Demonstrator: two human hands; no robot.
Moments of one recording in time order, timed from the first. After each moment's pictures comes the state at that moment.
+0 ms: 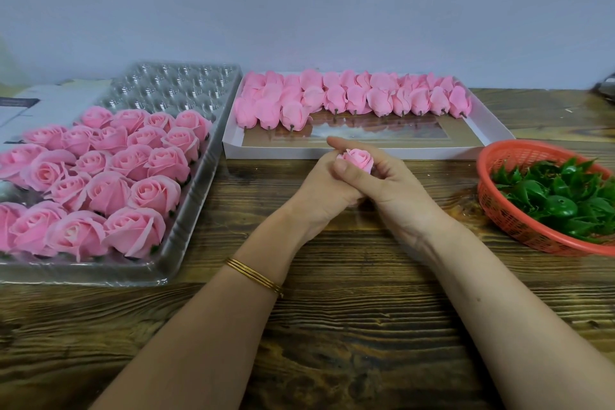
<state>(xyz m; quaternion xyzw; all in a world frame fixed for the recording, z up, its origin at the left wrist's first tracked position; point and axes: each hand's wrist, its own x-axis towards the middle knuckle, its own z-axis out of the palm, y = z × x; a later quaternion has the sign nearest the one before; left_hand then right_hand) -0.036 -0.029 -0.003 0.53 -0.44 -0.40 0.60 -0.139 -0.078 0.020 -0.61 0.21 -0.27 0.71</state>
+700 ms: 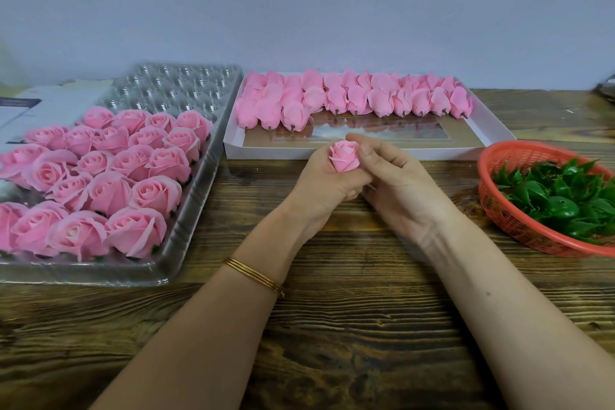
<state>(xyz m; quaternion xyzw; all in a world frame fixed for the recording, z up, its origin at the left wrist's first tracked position) -0.033 -0.034 -0.003 0.50 -0.37 -0.41 0.67 -0.137 -0.089 0.021 -0.47 0.20 -0.29 0.81</state>
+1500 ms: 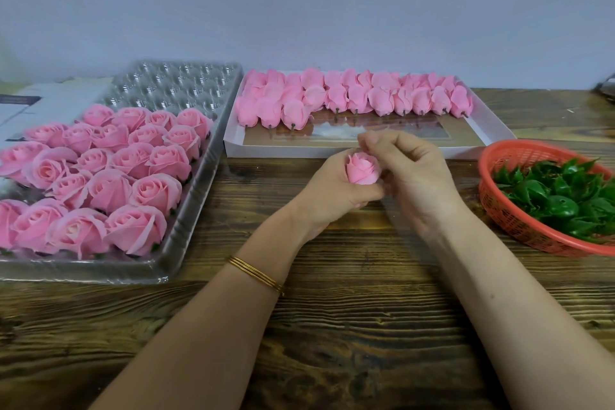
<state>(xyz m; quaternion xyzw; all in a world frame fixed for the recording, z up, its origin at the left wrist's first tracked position) -0.040 -0.028 0.002 0.52 -0.44 -0.44 0.59 -0.142 -0.093 0.025 -0.57 0.24 -0.38 0.69</state>
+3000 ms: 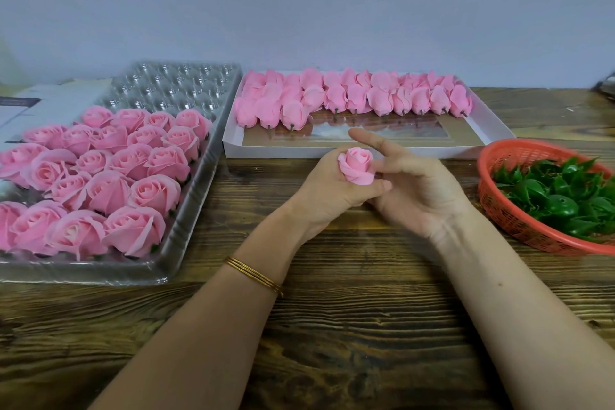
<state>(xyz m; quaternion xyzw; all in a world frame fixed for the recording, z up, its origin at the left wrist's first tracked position) -0.037 -0.026 0.001 0.48 -0.46 -0.43 0.61 -0.148 -0.101 0.026 -0.42 0.16 -0.20 0.87</state>
